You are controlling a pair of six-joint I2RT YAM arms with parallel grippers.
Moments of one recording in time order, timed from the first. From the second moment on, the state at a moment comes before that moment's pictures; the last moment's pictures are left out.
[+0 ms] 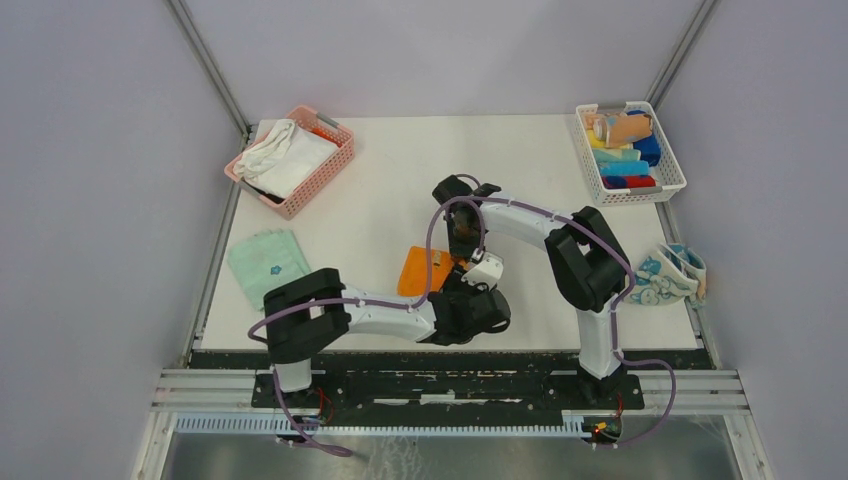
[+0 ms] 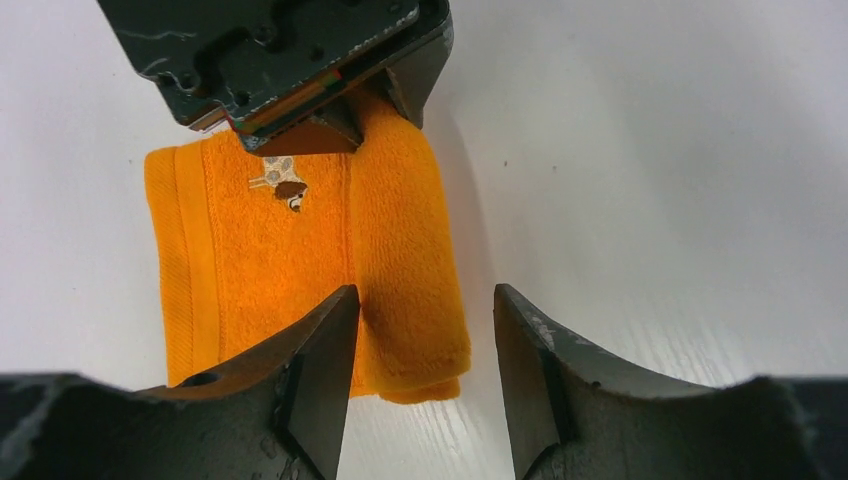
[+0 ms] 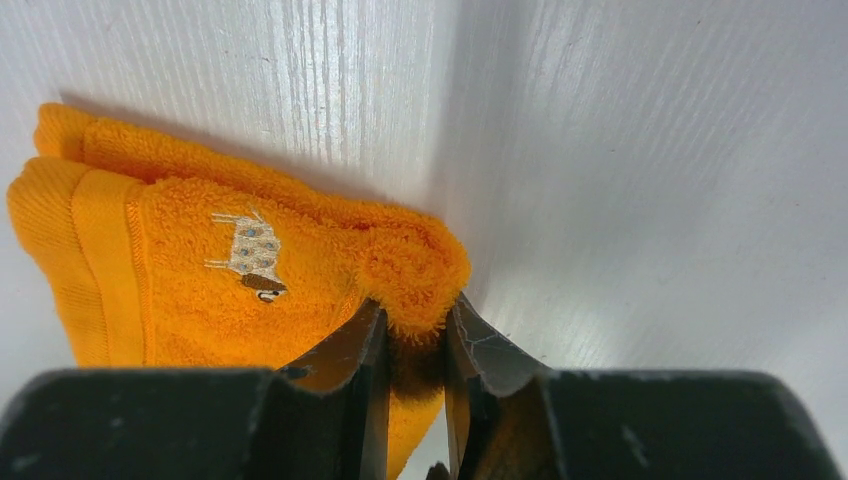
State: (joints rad) left arm -1.31 1.79 1.03 -0.15 -0.87 -0.51; right arm 0.68 2.01 1.47 -0.77 0.08 0.59
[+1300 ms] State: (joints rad) left arm -0.59 1.54 0.41 0.54 0.16 -0.94; right arm 0.56 1.87 1.02 0.05 -0.43 0.92
